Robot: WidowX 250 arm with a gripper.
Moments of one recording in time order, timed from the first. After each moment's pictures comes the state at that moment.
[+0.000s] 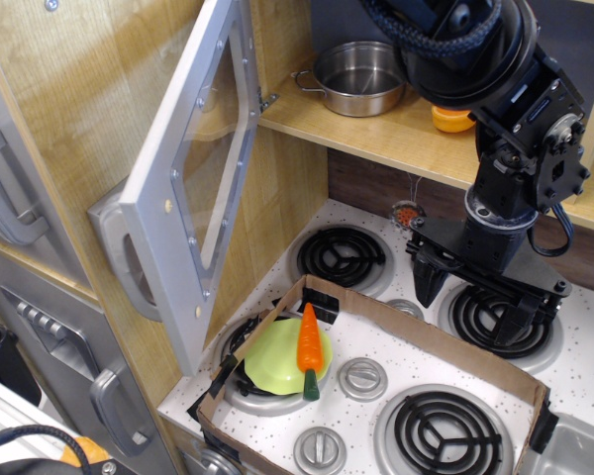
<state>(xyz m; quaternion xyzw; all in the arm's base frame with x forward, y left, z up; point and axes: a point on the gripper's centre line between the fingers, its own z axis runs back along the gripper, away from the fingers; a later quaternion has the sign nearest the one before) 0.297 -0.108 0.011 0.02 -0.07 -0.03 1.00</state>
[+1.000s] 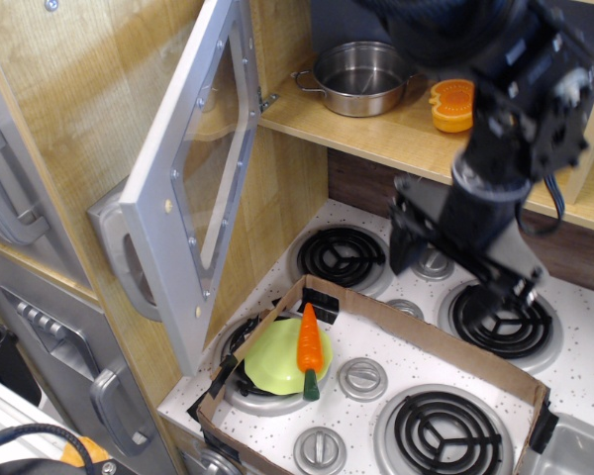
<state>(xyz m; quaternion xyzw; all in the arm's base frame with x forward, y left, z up) 0.282 -0.083 0.051 0.07 -0.05 -0.12 0.99</state>
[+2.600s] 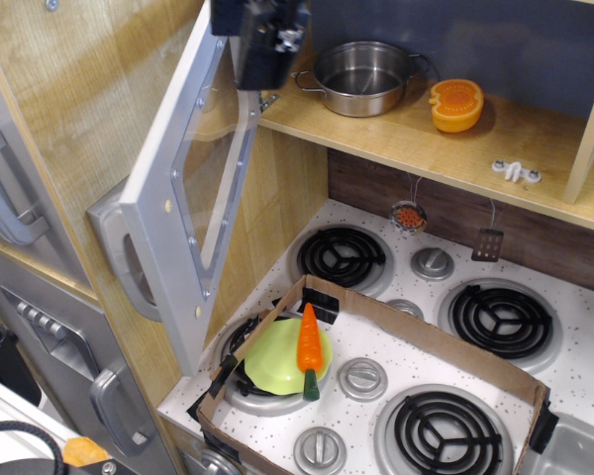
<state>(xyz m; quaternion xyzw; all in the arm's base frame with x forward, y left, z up) 0.269 0.050 0.185 0.11 0.04 -0.31 0.94</state>
